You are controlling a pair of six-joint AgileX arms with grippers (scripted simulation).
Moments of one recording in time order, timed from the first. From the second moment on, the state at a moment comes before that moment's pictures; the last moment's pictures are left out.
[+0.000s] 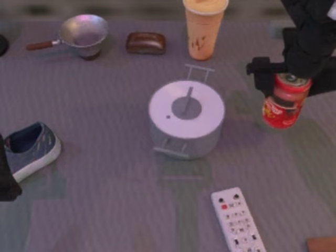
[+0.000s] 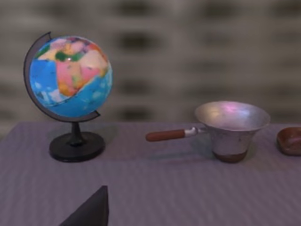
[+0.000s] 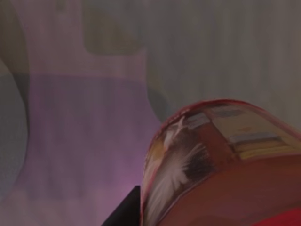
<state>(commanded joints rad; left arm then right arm) 0.00 0.00 0.00 0.00 0.00 0.00 0.30 2.02 1.66 -1.02 0.06 0.30</state>
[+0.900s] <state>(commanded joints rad) 0.00 0.00 0.00 0.00 0.00 0.00 0.30 2.08 1.55 -0.85 0.06 0.30</state>
